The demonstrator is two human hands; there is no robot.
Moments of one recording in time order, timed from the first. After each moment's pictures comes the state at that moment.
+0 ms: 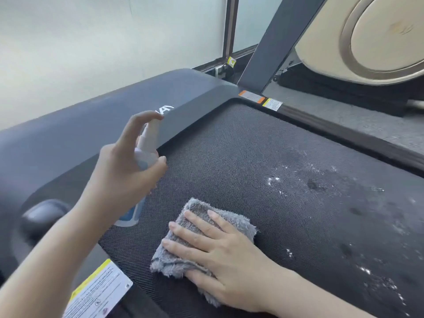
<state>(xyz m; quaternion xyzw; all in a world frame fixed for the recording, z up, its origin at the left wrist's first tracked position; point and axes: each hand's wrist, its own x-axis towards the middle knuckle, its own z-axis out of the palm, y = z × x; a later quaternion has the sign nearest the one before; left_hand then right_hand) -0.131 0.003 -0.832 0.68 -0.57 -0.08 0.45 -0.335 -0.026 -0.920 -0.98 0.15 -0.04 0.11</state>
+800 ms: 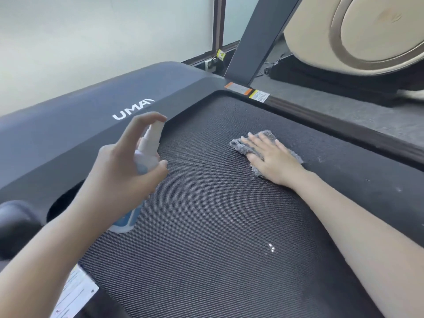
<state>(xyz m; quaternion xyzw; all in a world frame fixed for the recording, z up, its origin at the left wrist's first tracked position) -0.163 -0.007 -0.841 0.67 -0.60 -0.11 0.43 -0.399 -0.225 -0.923 -0.89 0.44 -0.04 0.09</state>
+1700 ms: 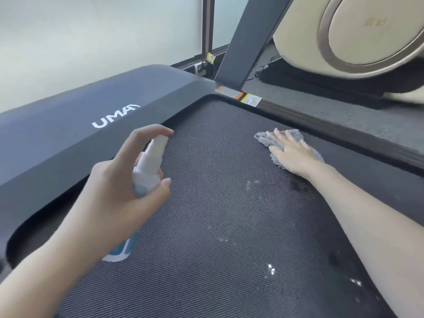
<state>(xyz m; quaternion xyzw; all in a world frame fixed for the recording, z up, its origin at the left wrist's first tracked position) -0.174 -0.019 -0.847 0.64 -0.62 -0.13 0.44 -0.435 -0.282 -0.921 -0.81 0.58 -0.02 0.10</state>
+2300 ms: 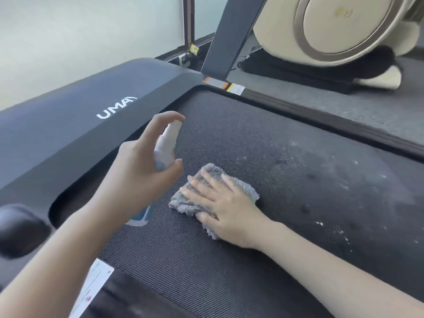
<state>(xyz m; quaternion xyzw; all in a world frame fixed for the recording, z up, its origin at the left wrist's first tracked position) -0.177 -0.001 -0.832 0.61 -0.66 -0.16 0.41 -0.362 -0.055 -0.919 -0.94 0.32 0.00 0.09</state>
